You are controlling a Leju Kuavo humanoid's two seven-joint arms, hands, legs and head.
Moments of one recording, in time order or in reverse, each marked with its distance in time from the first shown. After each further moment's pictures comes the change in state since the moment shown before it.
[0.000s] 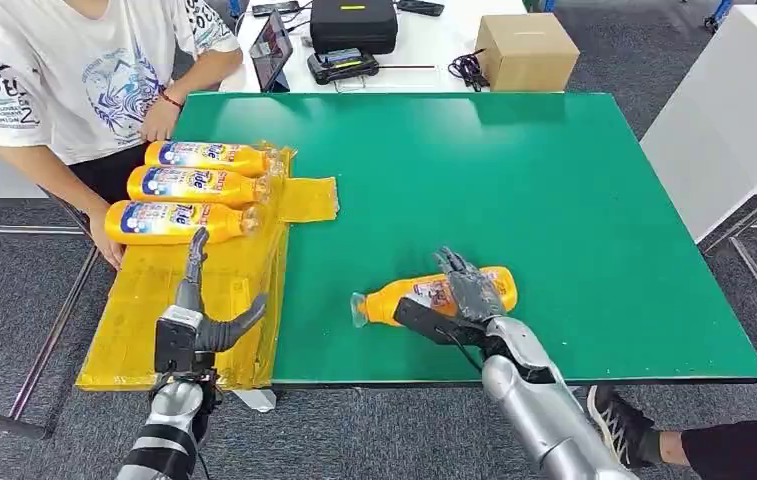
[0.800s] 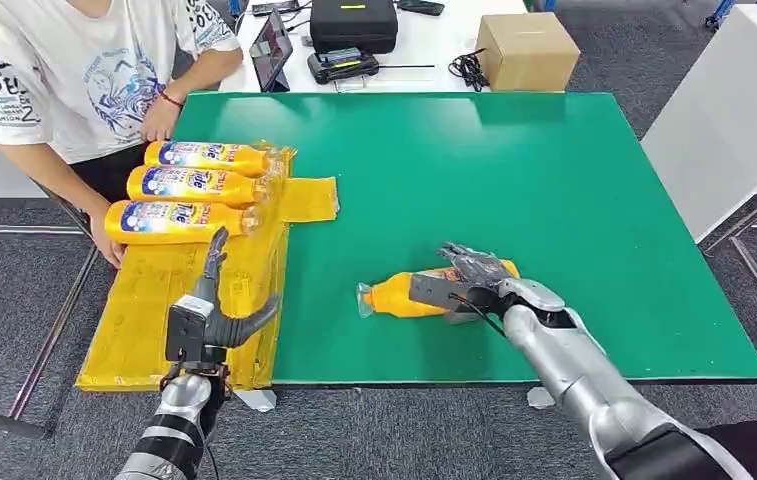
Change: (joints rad) left arm -0.051 -0.002 -0.026 0.090 0.036 -0.051 0.023; right arm -0.238 -0.105 0.171 0.211 -0.171 0.275 -0.028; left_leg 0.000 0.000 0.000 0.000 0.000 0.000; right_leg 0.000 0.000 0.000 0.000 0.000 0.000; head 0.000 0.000
